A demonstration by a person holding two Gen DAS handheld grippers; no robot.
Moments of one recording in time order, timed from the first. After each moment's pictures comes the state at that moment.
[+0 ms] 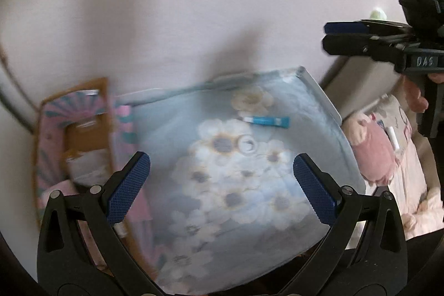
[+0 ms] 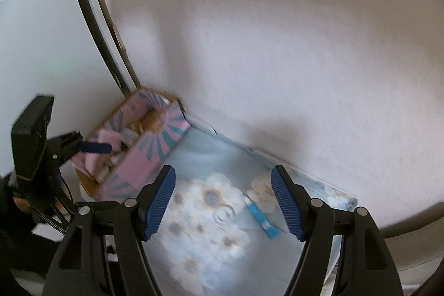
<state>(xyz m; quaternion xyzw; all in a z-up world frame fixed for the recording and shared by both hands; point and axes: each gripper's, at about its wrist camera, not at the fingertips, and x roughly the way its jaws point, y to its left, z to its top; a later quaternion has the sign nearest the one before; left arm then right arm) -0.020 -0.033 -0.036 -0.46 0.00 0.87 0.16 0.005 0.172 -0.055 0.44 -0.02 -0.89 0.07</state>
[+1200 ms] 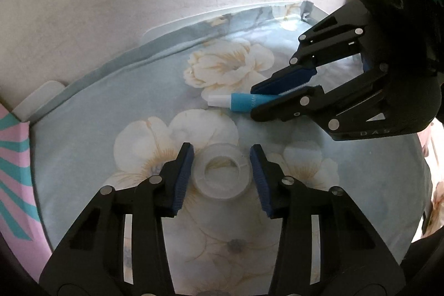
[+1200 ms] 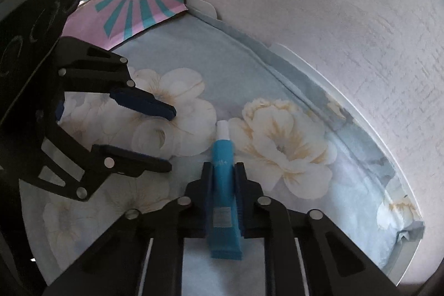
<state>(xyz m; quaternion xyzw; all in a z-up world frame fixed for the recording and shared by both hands) -0.084 0.052 -0.200 -0.47 0.08 0.86 0.20 -0.025 0.199 -0.257 0.48 0.12 -0.85 0.19</state>
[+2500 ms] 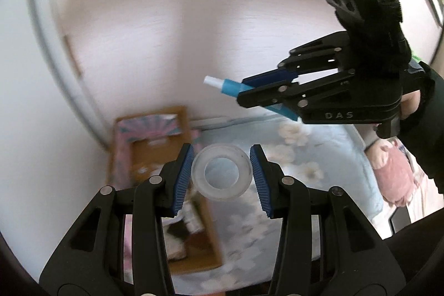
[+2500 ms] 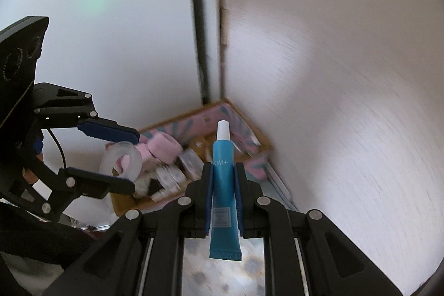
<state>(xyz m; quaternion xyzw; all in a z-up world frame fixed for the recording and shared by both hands) 0.048 -0.141 0.049 -0.39 0.00 0.92 0.06 -0.092 0.010 -0.016 0.39 0.12 -0.87 0.29</state>
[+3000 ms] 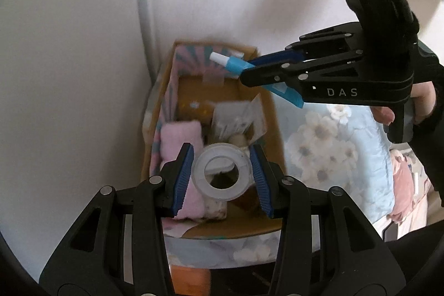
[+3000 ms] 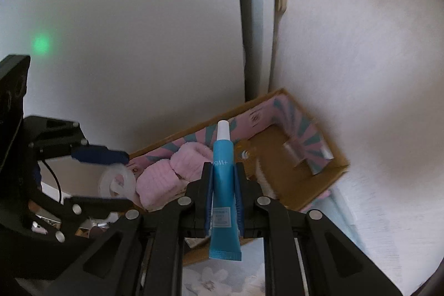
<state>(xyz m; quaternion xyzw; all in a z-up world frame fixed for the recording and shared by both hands) 0.082 -0.248 -0.033 -0.47 -0.10 0.88 -0.01 -0.158 -0.100 -0.089 0.47 0.10 -0.82 0.31</state>
